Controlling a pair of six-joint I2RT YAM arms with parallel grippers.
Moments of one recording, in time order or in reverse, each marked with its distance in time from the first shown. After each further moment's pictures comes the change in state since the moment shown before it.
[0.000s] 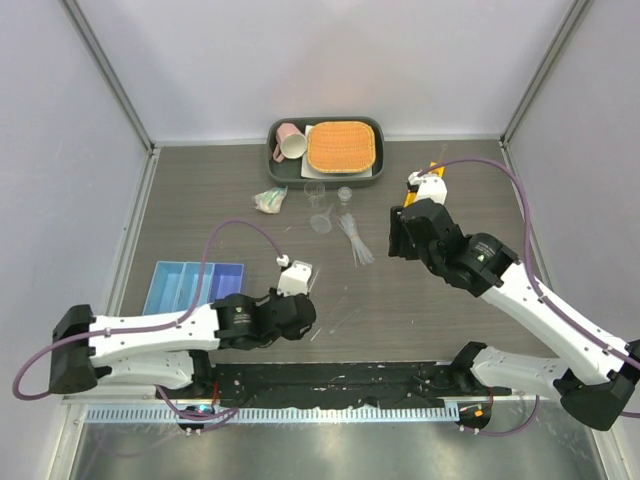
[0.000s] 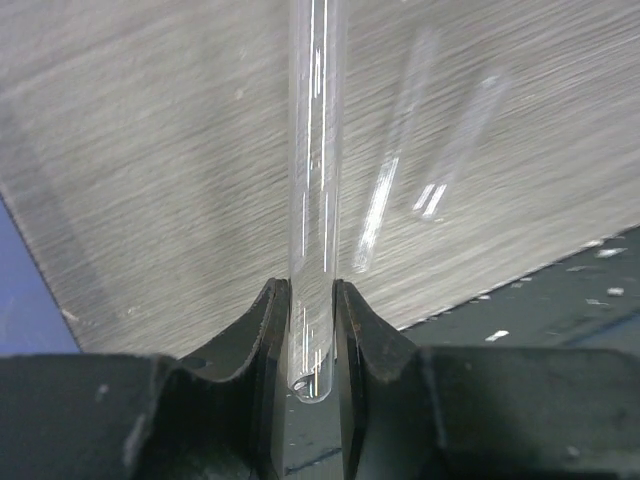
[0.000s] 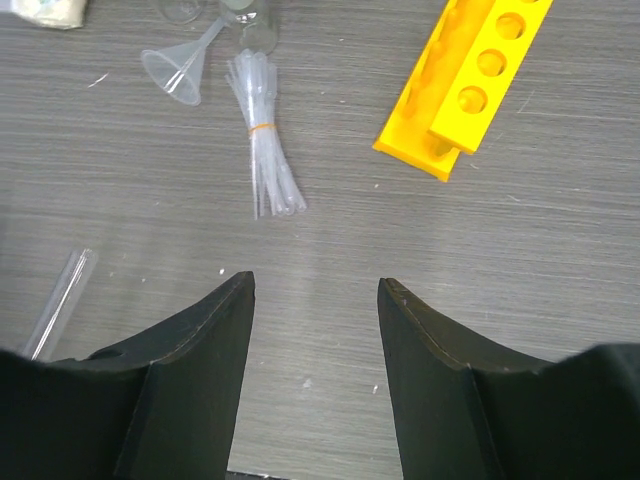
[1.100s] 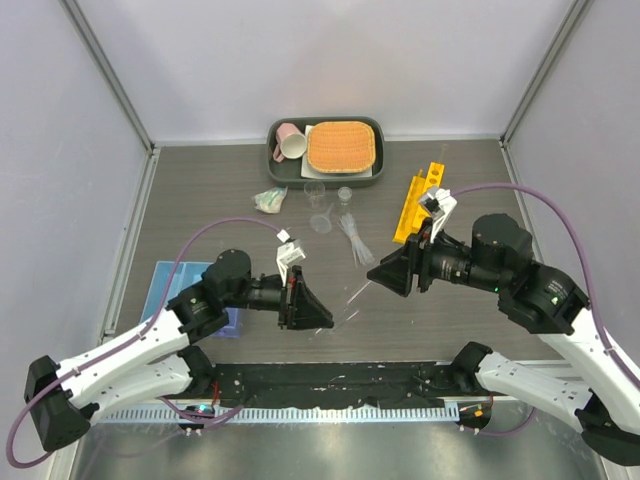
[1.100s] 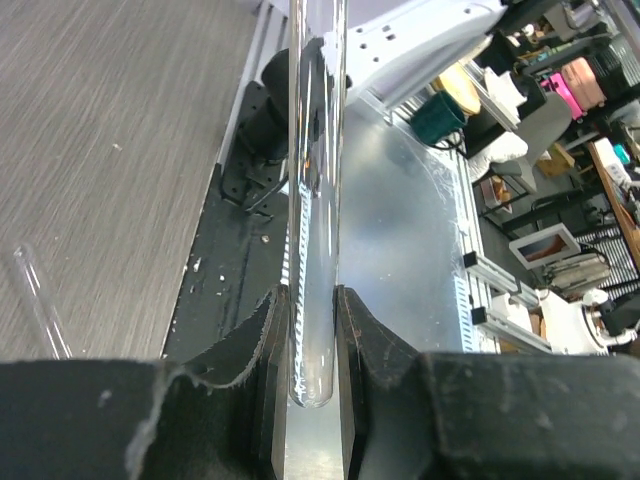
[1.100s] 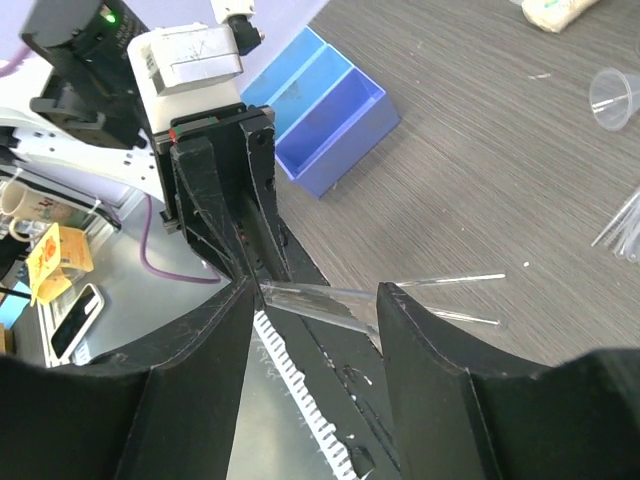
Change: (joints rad) left arm 0.421 -0.276 -0.115 0.692 1.215 0.262; right arm 0.000 -0.282 -0.001 0.137 -0.820 -0.048
